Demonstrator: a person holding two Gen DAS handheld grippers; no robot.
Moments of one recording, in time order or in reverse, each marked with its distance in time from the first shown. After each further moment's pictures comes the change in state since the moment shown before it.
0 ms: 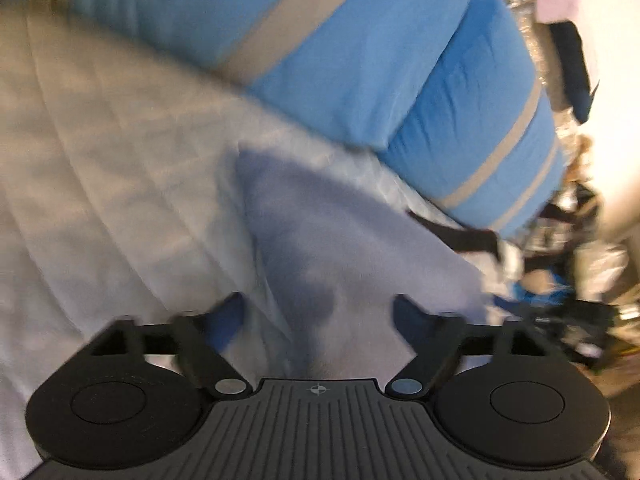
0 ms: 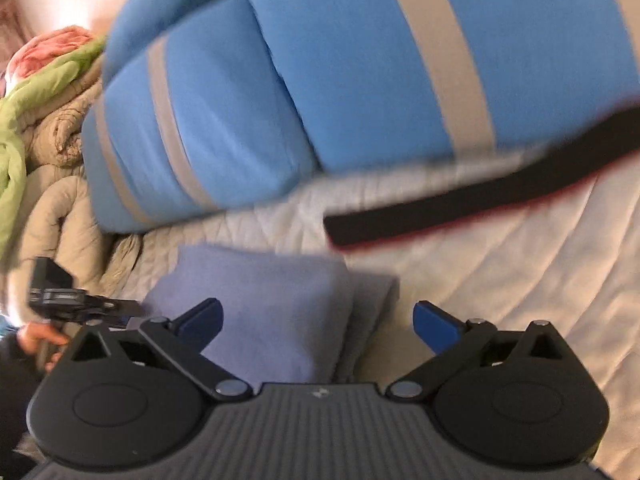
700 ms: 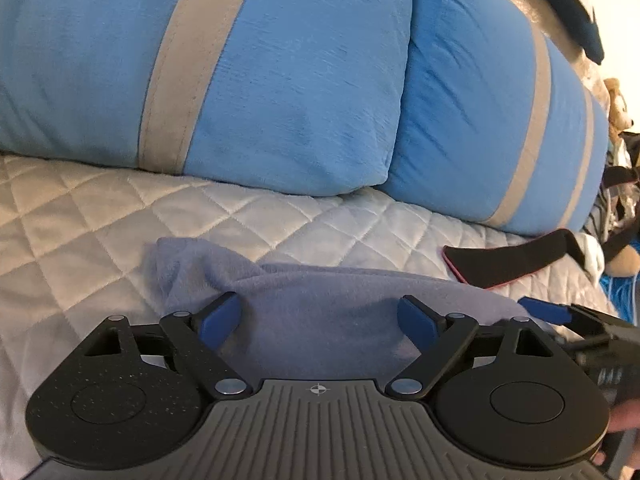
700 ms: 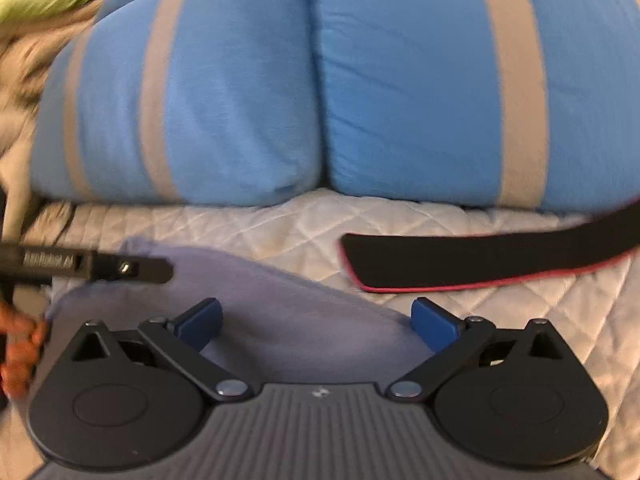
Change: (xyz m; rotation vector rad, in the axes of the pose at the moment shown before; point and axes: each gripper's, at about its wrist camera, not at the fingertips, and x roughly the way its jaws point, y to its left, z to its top) left arm 0.086 -0.069 0.003 0.250 -0.180 0.202; right arm 0.096 0.047 -0.014 -0.136 -0.076 -0.225
